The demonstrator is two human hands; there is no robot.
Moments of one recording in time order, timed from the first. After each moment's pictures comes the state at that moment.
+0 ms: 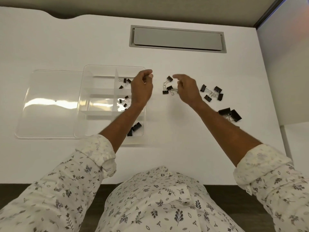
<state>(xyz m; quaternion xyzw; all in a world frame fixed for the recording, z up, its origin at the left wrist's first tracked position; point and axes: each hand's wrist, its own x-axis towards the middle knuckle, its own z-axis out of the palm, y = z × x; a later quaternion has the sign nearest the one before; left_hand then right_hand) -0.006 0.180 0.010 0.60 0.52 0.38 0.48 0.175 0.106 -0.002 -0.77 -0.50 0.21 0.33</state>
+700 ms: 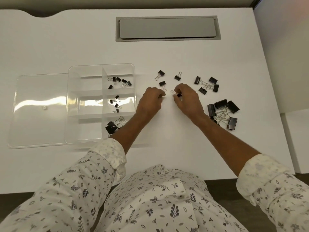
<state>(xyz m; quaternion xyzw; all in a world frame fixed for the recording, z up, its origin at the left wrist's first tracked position) 0.024 0.137 -0.031 0.85 0.42 0.08 0.32 0.184 0.041 -0.033 -0.79 -0.54 0.15 0.27</state>
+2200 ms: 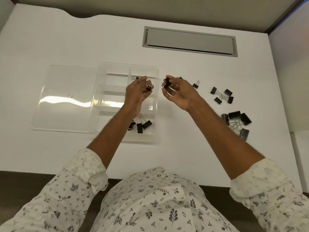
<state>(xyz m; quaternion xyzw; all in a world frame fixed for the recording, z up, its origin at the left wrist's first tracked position) -0.077 0.168 0.047 0.31 0.49 0.36 0.73 0.094 0.116 0.055 -0.49 0.00 0.64 0.59</state>
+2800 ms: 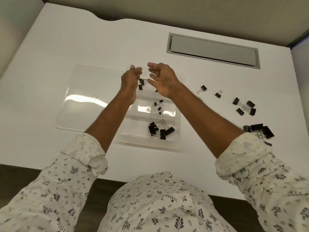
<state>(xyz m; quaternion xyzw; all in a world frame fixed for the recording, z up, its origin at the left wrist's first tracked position) -0.165 0.262 0.054 0.34 0.56 0.35 0.67 -0.038 0.237 0.074 -0.56 -0.13 0.64 0.51</state>
